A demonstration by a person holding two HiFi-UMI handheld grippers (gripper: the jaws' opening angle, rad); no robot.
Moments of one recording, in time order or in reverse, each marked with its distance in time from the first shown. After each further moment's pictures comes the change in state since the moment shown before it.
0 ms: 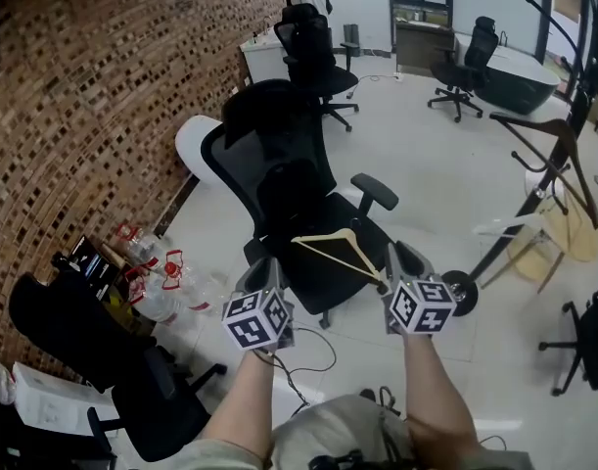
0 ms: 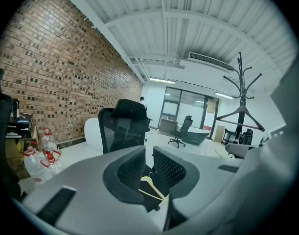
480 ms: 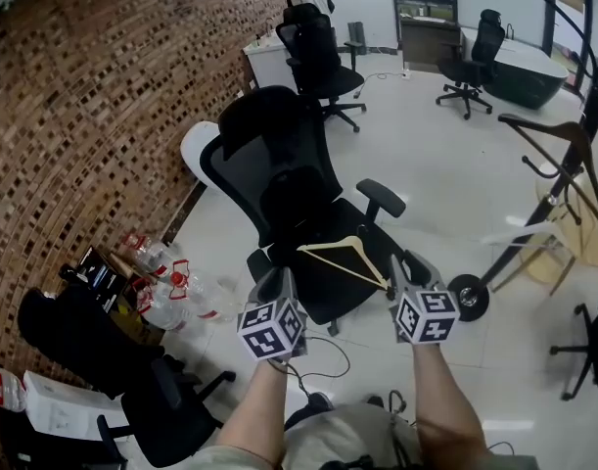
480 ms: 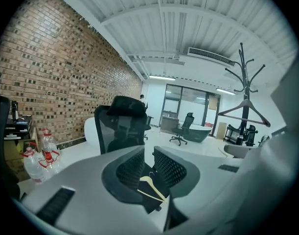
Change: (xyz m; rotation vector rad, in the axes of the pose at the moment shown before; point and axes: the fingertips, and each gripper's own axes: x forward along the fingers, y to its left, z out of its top) left arm 0.077 -0.039 -0.011 0.028 0.017 0.022; right arm 0.051 -0.065 -0.011 -0.047 0.041 0.017
